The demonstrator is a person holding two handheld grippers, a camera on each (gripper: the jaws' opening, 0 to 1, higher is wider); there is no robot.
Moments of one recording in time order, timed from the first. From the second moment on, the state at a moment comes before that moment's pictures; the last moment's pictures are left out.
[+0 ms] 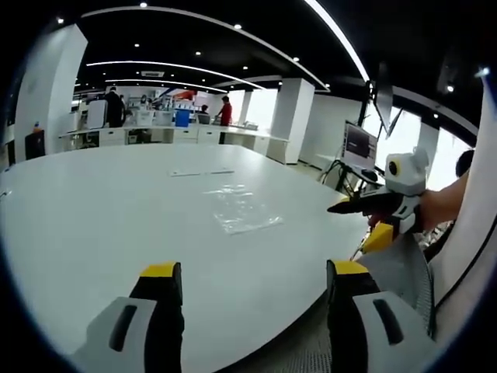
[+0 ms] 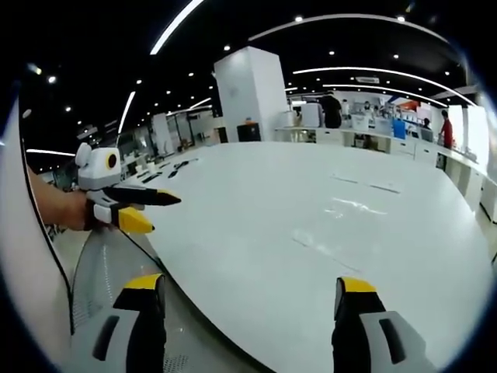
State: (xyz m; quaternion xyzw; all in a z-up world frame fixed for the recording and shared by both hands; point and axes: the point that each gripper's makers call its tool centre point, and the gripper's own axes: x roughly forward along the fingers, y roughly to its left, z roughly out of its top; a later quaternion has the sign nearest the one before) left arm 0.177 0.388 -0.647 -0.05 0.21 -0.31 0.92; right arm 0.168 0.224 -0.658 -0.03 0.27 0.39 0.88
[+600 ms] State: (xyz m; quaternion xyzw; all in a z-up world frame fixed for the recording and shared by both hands) left arm 0.176 0.385 -0.639 -0.05 0.20 -0.31 0.93; right arm 0.191 0.210 -0.651 -0.10 0.25 0.40 0.88
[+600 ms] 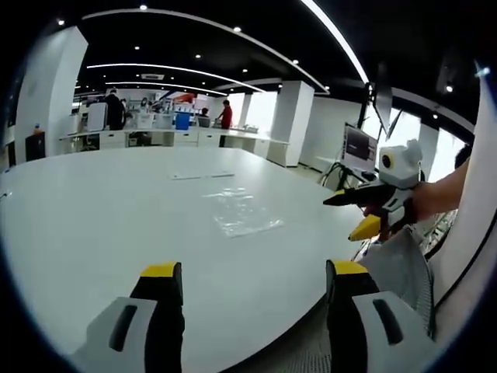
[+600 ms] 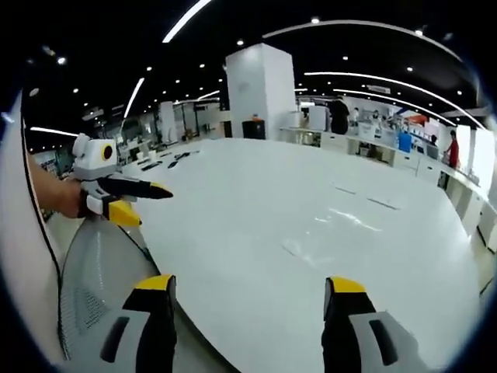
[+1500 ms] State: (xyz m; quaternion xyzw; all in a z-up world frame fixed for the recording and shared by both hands) left arm 0.176 0.384 -0.636 -0.05 0.20 -0.31 0.93; right arm 0.255 0.167 -0.689 -0.29 0.25 0.40 0.84
